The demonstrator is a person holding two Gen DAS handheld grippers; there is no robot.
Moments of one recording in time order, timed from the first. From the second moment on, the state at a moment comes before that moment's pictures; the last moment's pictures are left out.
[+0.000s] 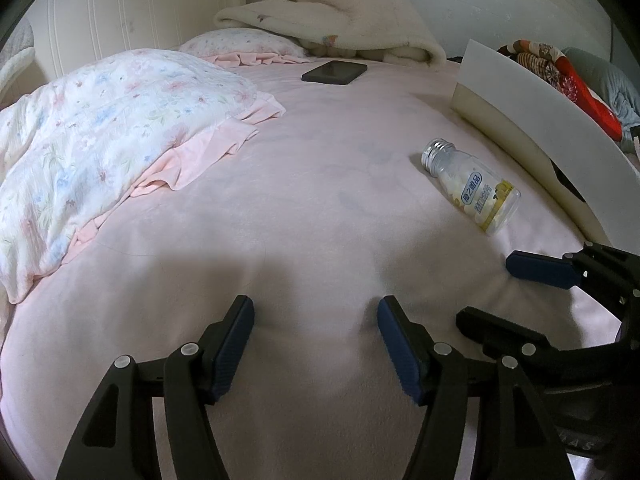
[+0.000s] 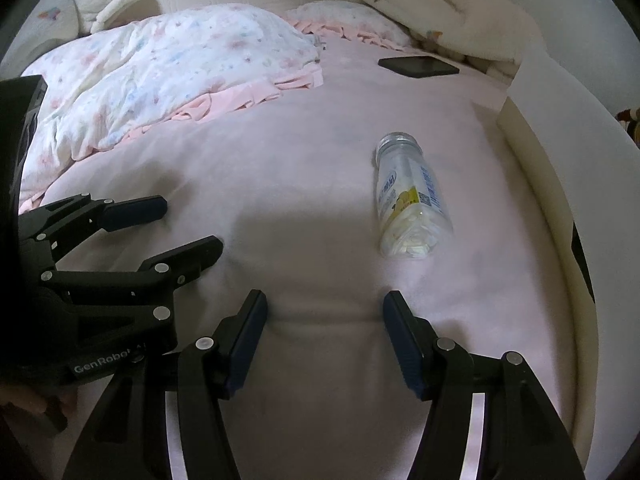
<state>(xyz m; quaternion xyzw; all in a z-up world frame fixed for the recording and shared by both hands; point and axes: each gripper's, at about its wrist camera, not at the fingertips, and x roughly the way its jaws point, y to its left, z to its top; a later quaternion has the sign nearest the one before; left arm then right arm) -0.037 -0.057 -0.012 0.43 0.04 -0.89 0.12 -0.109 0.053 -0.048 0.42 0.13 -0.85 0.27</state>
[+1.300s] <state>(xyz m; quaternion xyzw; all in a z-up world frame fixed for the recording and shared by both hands) -0.041 -0.050 -0.019 0.44 0.03 -0.89 0.14 0.126 0.180 -0.034 0.42 0.10 -0.84 0.33</state>
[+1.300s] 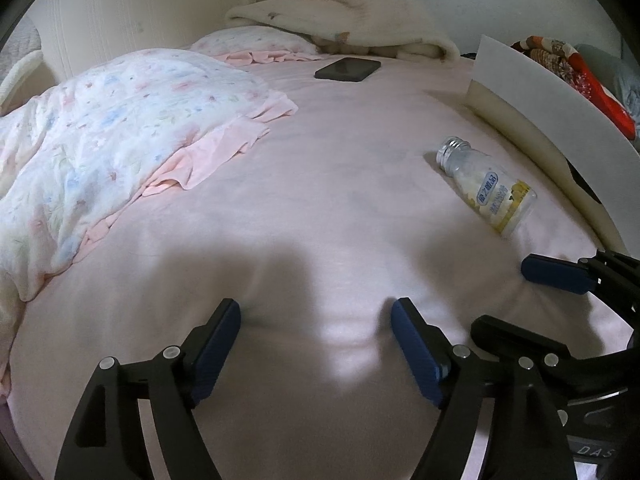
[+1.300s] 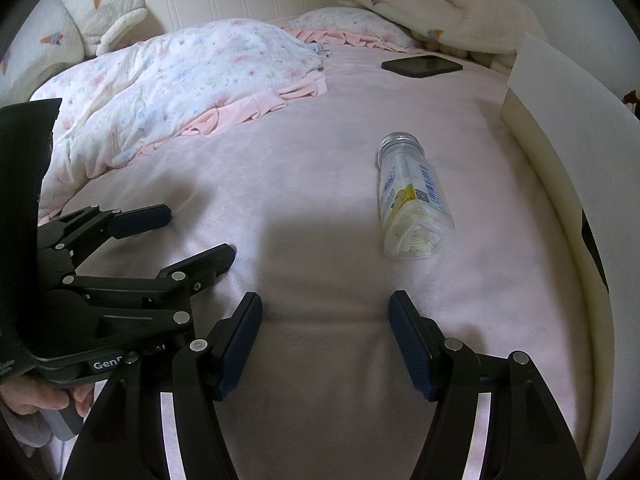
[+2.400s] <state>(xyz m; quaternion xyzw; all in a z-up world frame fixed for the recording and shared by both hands) -0.055 -0.055 -0.020 0.44 0.04 -0.88 0.17 0.129 0.253 -0.026 0.46 -0.17 -0.79 0.37</state>
